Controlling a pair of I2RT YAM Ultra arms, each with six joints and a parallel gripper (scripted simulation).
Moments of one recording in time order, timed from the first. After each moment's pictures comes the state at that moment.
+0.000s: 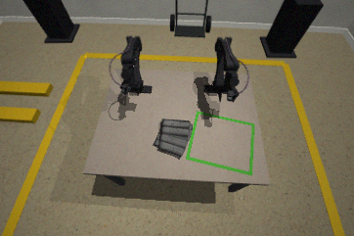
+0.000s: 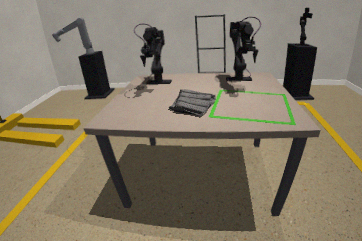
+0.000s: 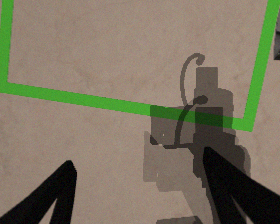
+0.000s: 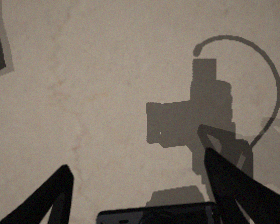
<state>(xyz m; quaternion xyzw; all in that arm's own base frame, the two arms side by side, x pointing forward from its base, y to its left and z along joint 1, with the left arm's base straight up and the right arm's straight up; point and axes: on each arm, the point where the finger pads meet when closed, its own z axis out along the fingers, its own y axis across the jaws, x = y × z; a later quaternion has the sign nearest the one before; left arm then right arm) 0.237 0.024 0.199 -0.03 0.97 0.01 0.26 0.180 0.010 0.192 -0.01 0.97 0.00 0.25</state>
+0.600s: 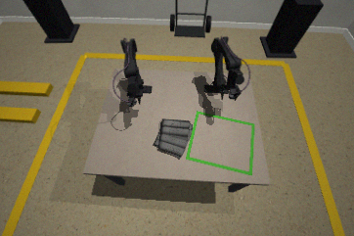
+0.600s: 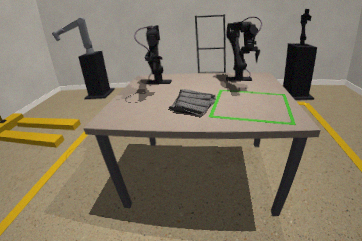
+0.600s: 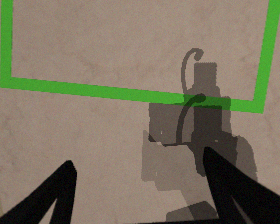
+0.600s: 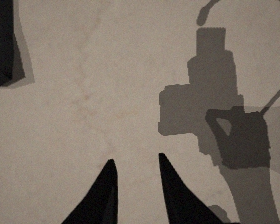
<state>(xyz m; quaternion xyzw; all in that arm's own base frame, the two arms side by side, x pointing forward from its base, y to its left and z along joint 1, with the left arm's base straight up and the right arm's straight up) 0.219 0.039 0.196 -0.01 0.97 0.01 0.25 0.232 0.053 0.162 -0.03 0.98 0.02 0.18</state>
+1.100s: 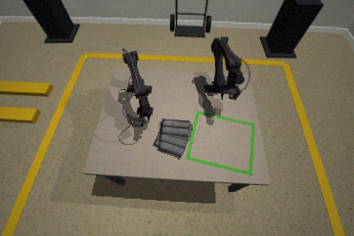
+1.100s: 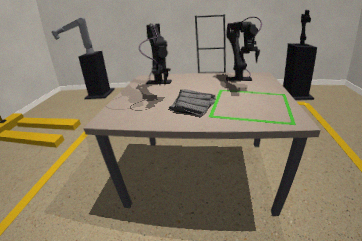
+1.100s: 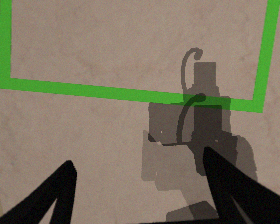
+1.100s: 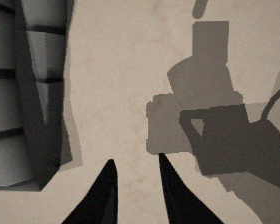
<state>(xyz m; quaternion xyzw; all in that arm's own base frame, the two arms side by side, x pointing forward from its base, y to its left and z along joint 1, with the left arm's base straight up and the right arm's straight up) 0.219 0.038 0.196 0.00 0.97 0.00 0.25 0.332 0.123 0.107 -0.03 0.98 0.01 0.18</state>
